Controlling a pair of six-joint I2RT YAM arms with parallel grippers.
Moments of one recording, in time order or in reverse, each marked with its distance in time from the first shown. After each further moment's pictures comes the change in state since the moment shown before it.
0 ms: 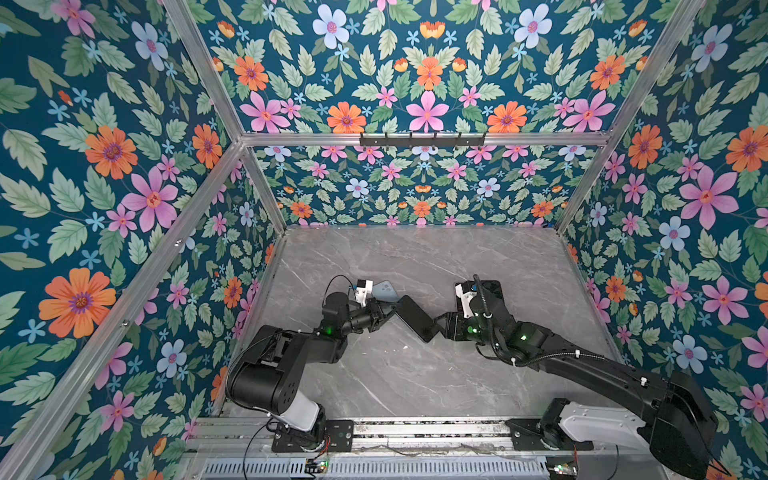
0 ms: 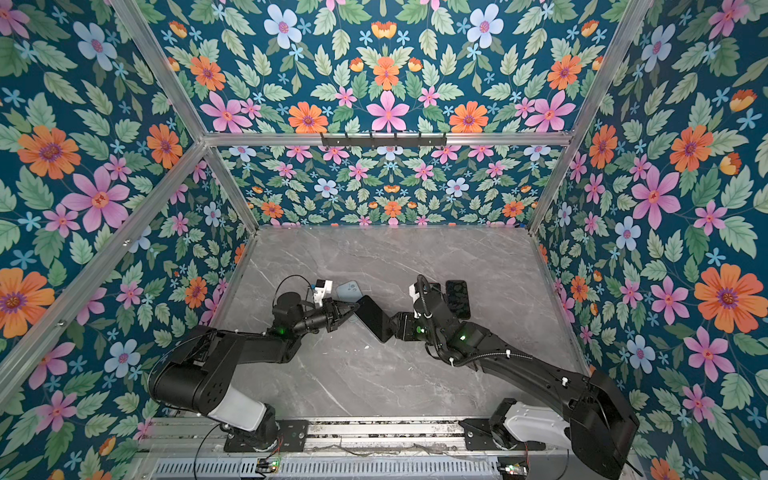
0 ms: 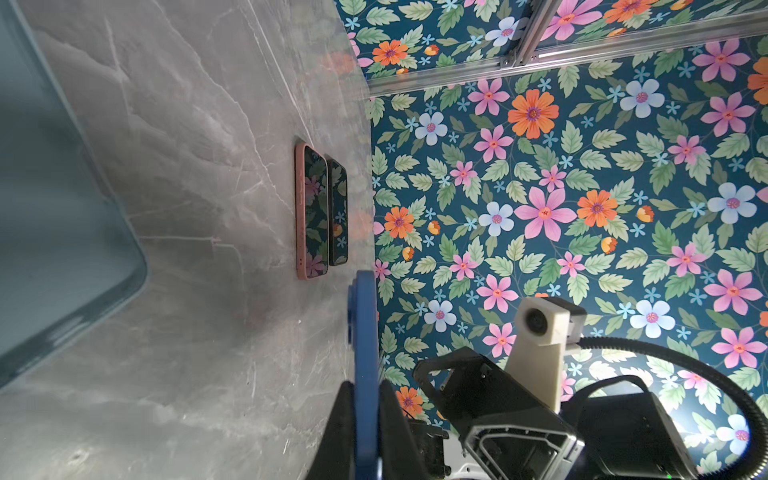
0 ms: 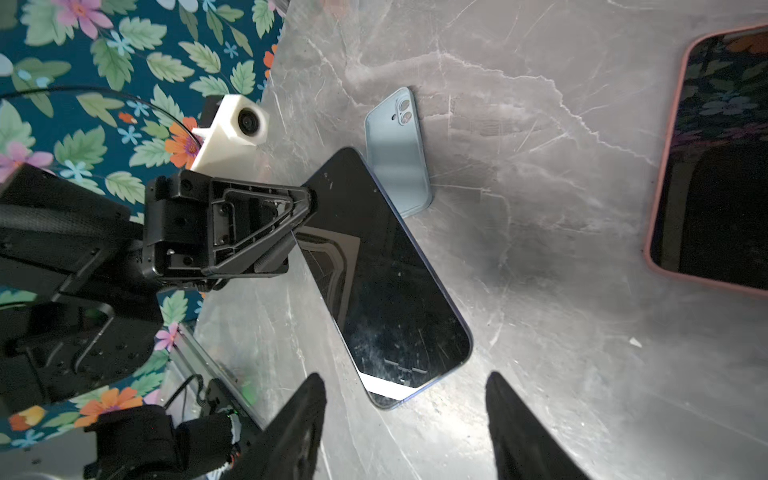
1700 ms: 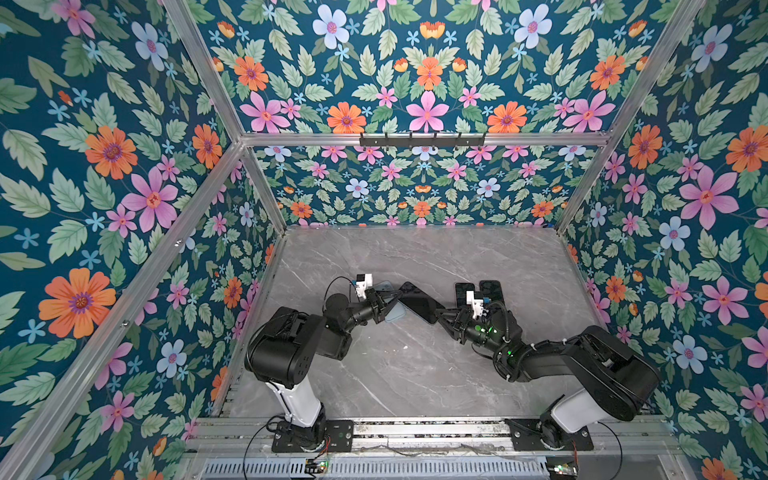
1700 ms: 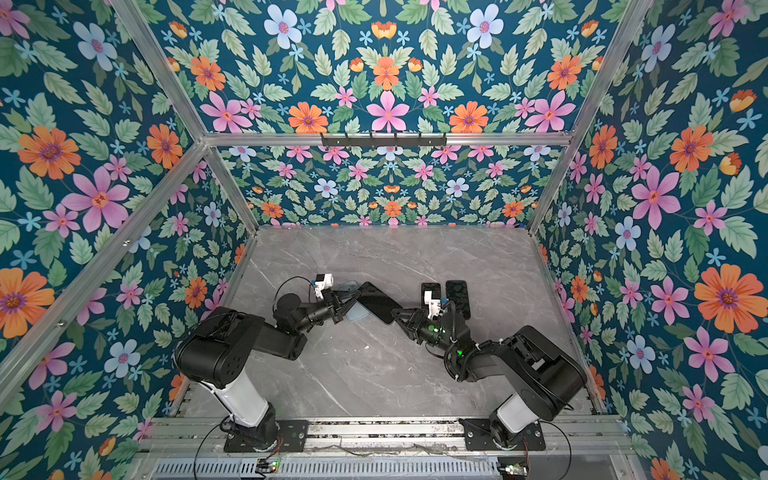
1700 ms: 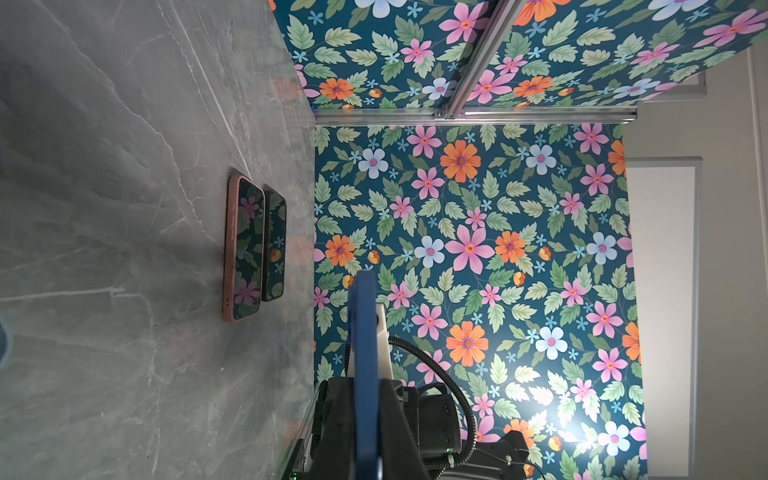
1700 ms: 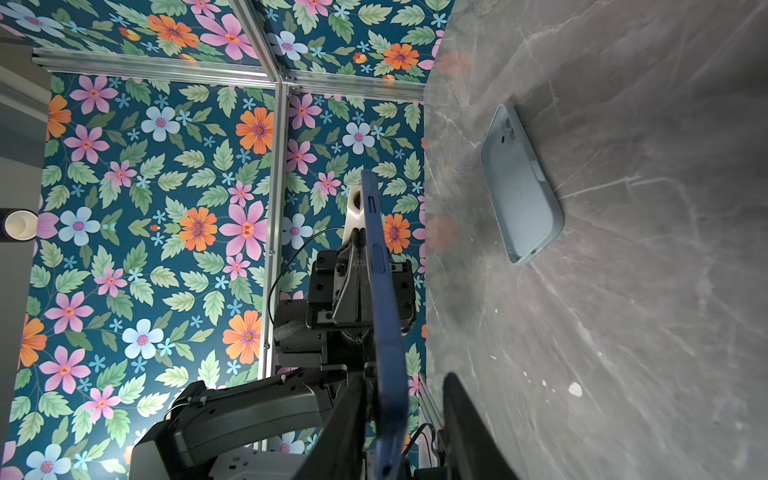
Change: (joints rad) left arm -0.018 0.177 0.014 0.436 -0.060 -0.328; right arm -0.167 0.386 -0.423 1.359 -0.309 0.656
